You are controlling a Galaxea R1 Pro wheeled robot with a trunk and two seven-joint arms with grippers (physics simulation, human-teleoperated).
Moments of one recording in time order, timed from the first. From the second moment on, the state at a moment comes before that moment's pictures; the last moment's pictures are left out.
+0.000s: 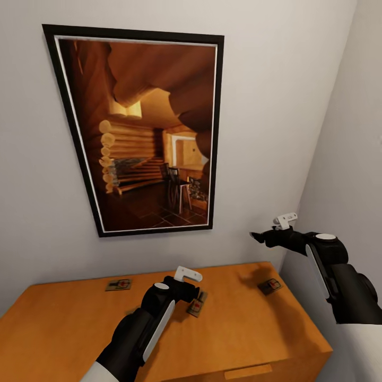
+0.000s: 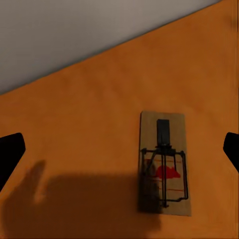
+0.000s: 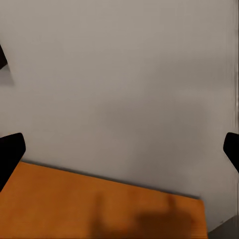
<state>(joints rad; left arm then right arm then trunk) -0.47 -0.17 -0.41 -1.19 0.05 0.76 0.07 -0.65 -0.25 -0.03 -1.42 0.07 0.78 0.54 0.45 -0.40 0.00</state>
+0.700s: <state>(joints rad) -0.47 -0.17 -0.41 -1.19 0.05 0.76 0.07 -0.65 -0.25 -0.03 -1.42 0.07 0.78 0.54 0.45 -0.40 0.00</state>
